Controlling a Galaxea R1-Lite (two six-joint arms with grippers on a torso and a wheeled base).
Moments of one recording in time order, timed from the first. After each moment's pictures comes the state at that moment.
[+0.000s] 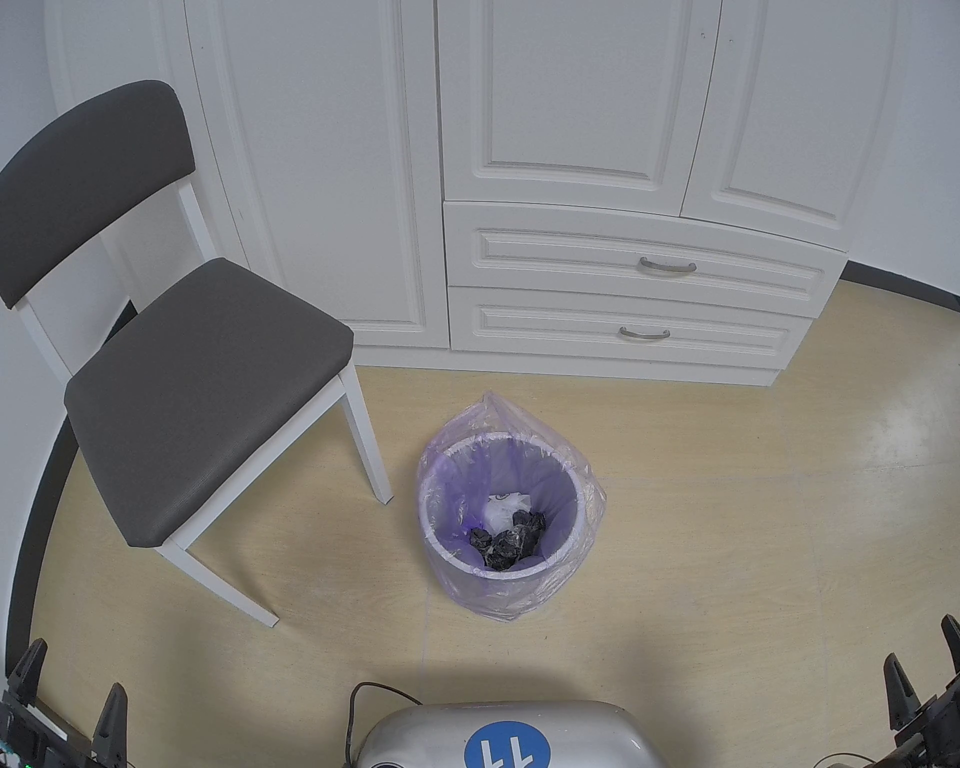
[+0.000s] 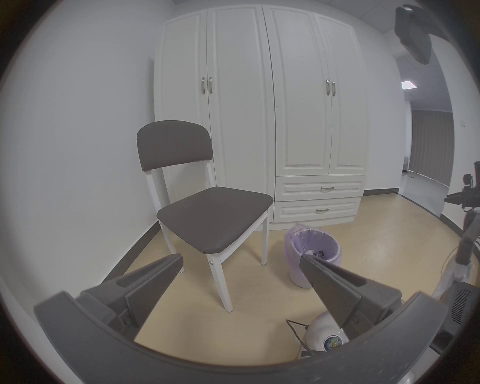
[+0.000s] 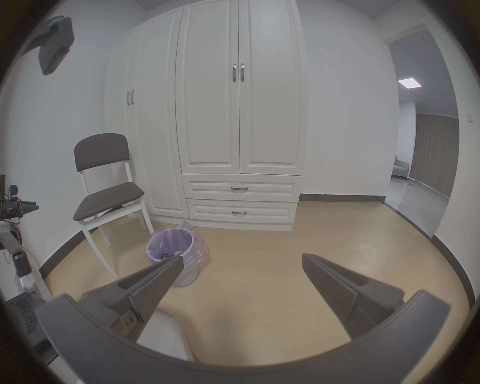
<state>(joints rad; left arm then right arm) 0.00 0.02 -0.02 0.01 -0.03 0.06 0.00 0.01 -0.02 0.01 0.01 -0.02</state>
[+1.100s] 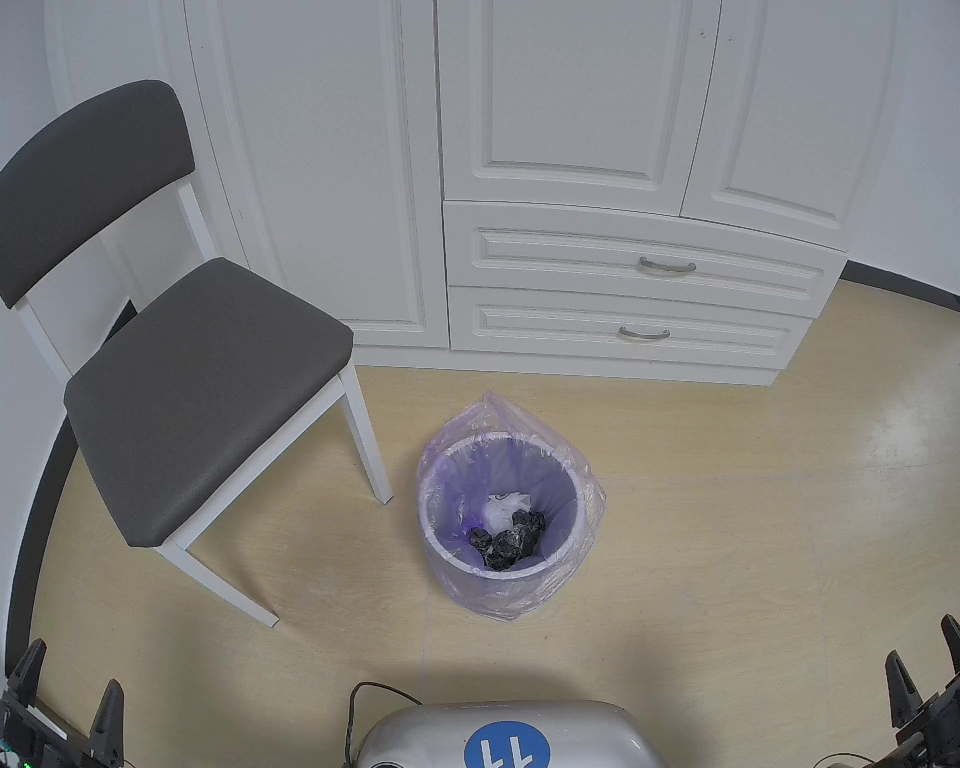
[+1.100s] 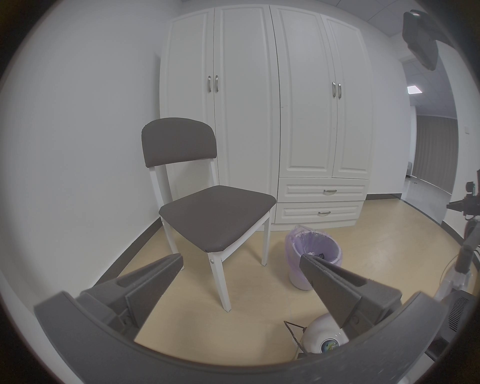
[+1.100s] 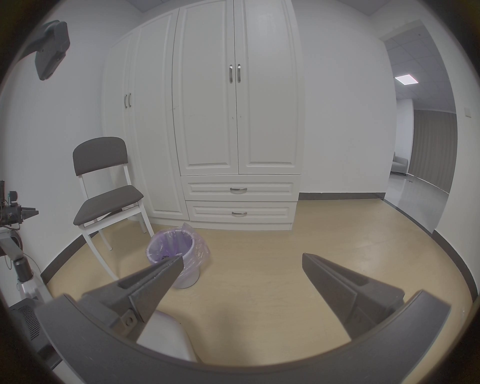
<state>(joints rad) 0.00 0.02 -0.02 0.00 -0.01 0.03 0.00 0.02 -0.02 0.01 0.00 0.01</state>
